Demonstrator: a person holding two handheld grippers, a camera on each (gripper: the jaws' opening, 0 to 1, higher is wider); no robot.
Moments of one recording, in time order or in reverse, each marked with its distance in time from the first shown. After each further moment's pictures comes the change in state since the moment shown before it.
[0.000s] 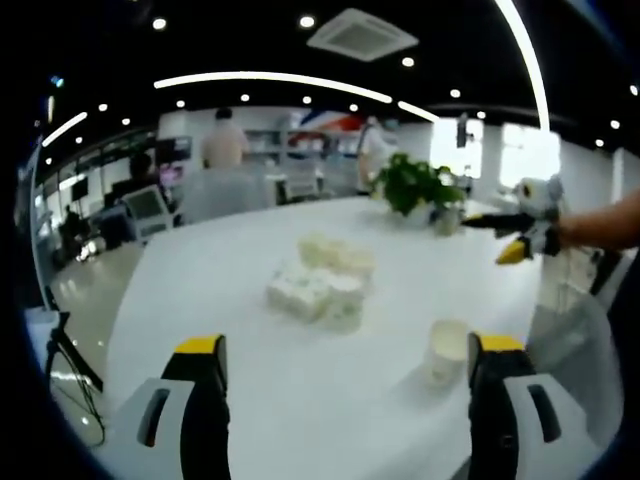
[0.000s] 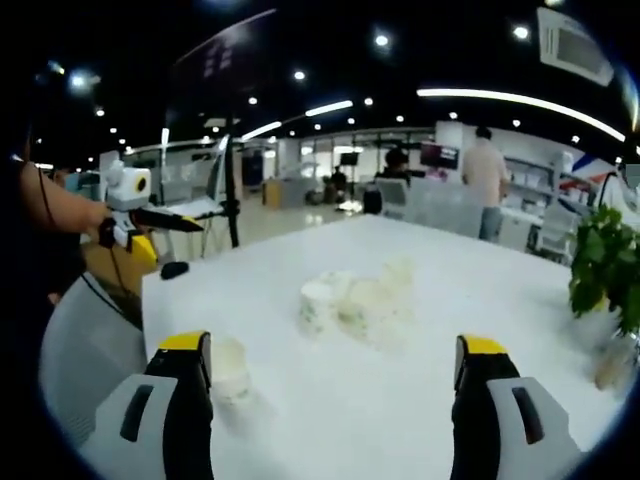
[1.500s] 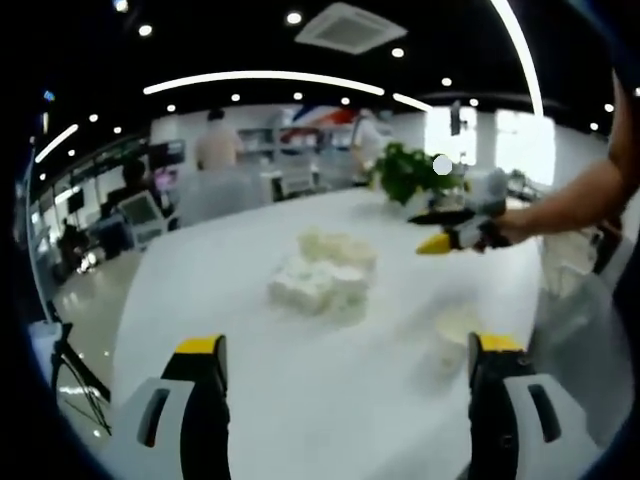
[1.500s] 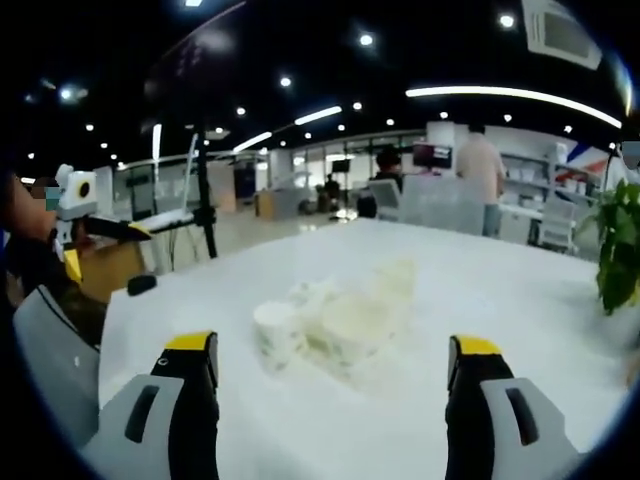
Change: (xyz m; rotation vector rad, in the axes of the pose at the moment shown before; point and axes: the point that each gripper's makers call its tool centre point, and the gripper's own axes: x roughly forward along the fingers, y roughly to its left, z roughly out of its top) left arm 0.002 0.007 -0.009 0.049 0.031 -0.004; right arm 0.110 -0.041 -0.006 0.043 -0.041 -0.012
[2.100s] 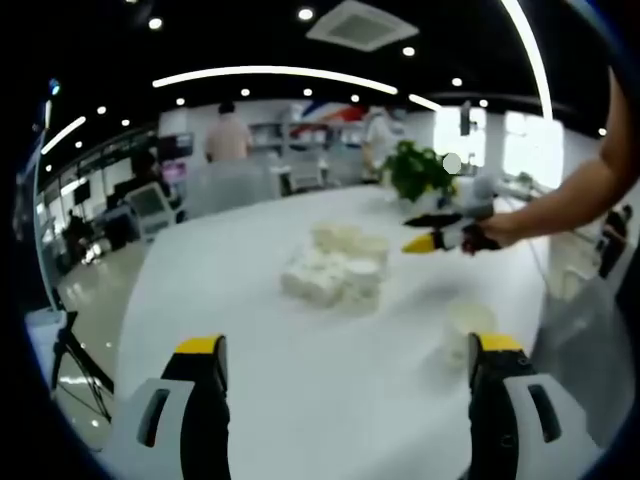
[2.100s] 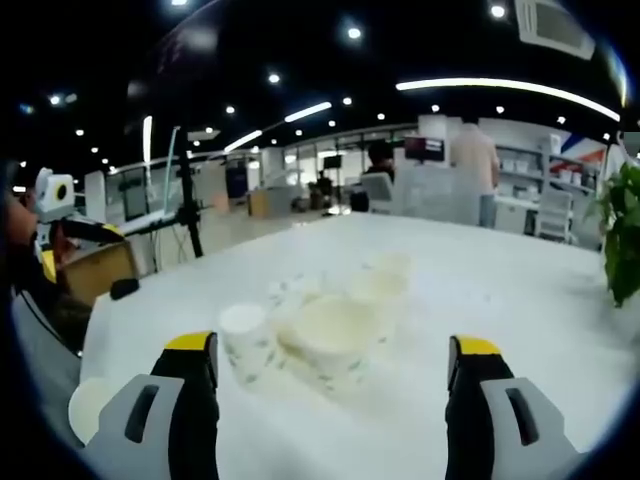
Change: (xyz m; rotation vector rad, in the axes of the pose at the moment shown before) left arm -0.006 0.018 -0.007 -0.021 0.013 0.028; right arm 0.038 -0.021 -0.008 0.028 0.008 -0.020
